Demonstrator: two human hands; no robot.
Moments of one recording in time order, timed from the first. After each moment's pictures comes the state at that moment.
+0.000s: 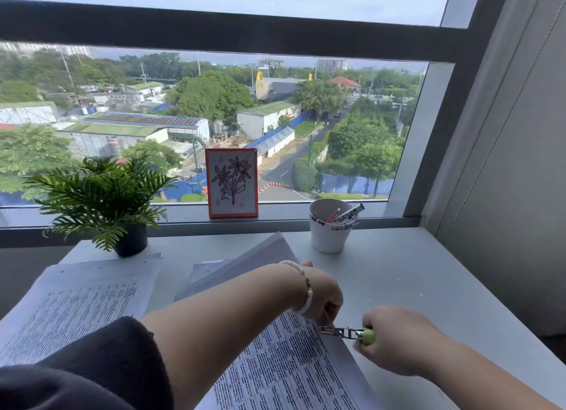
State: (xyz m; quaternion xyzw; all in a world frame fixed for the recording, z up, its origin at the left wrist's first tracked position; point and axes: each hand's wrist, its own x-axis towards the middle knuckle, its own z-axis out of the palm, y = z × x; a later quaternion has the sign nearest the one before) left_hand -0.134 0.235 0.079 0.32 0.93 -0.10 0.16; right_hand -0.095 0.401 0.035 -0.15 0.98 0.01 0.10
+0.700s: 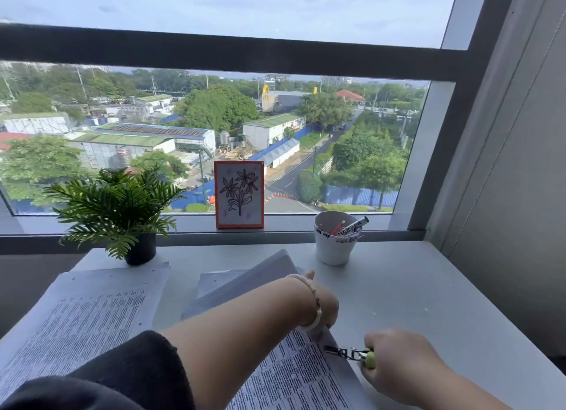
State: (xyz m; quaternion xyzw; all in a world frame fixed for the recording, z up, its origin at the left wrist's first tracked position) left_hand -0.147 0.231 0.054 0.25 0.92 -0.19 0.24; right_hand -0.084 0.395 0.026 -0.13 0.99 0.03 0.11
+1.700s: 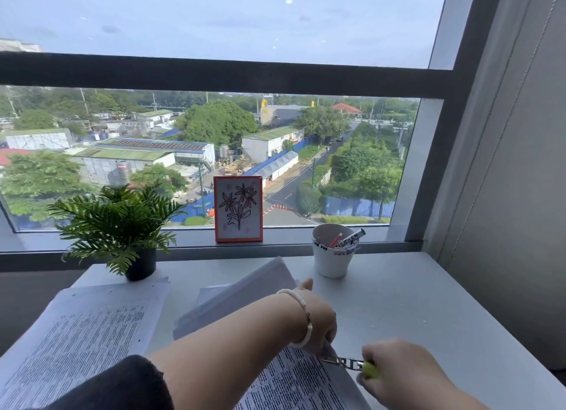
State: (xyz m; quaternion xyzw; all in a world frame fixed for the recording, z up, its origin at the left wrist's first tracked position) left_hand -0.118 0.231 0.084 0.33 0.92 -0.18 0.14; right_hand -0.078 0.398 0.037 -0.14 0.99 -0.03 0.08
